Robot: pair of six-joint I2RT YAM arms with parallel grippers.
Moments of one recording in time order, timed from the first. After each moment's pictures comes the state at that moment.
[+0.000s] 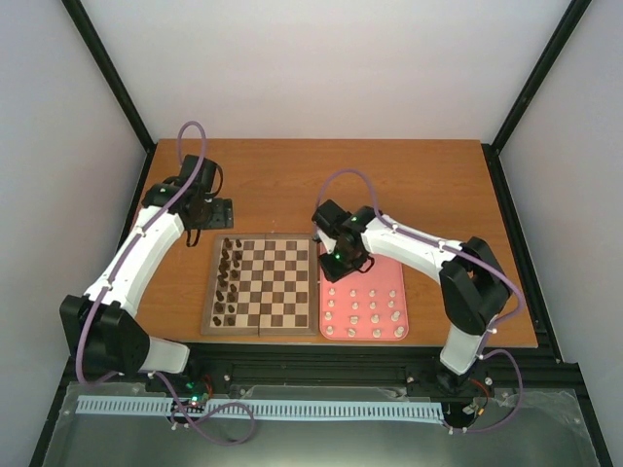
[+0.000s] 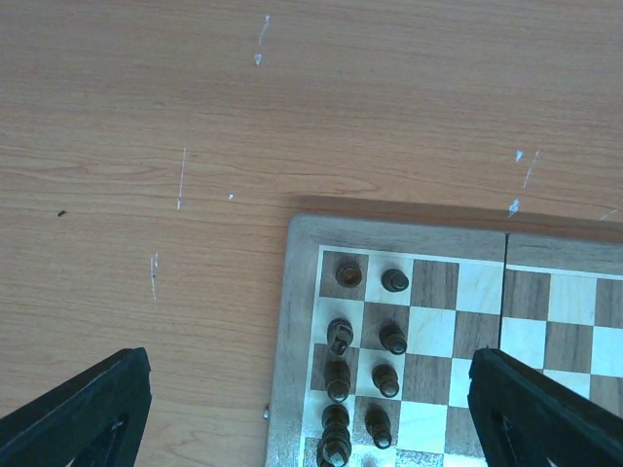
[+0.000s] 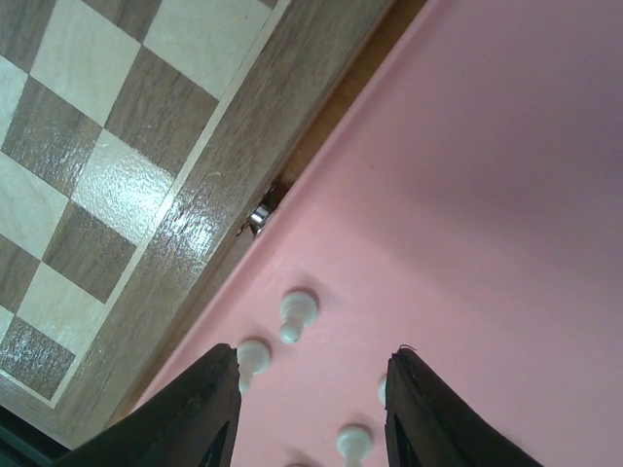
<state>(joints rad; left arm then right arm) -0.23 1.37 1.30 -1.02 -0.22 -0.31 0.78 1.75 1.31 -0.93 -0.11 0.19</state>
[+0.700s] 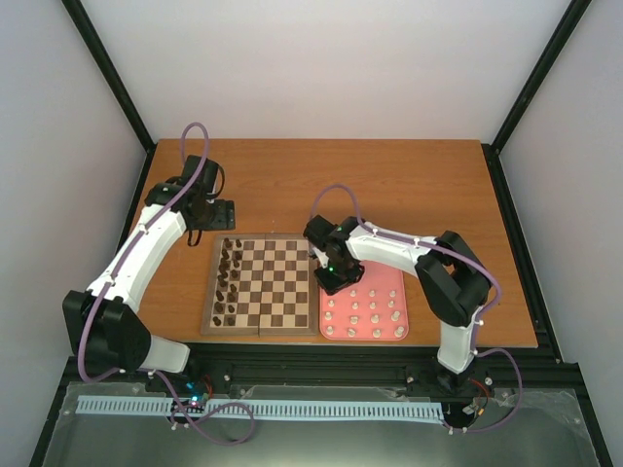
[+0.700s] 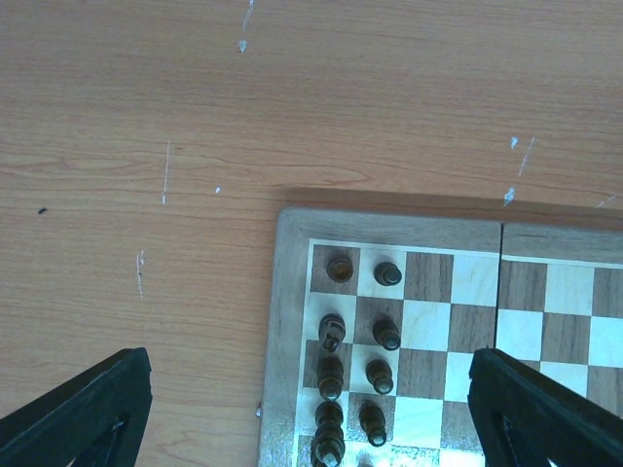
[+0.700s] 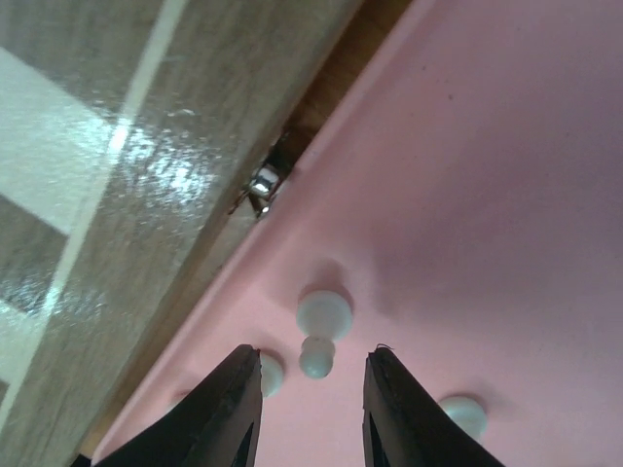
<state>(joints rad) -0.23 1.40 1.30 -1.01 -0.20 -0.30 0.83 1.86 1.29 -0.93 -0.15 0.23</state>
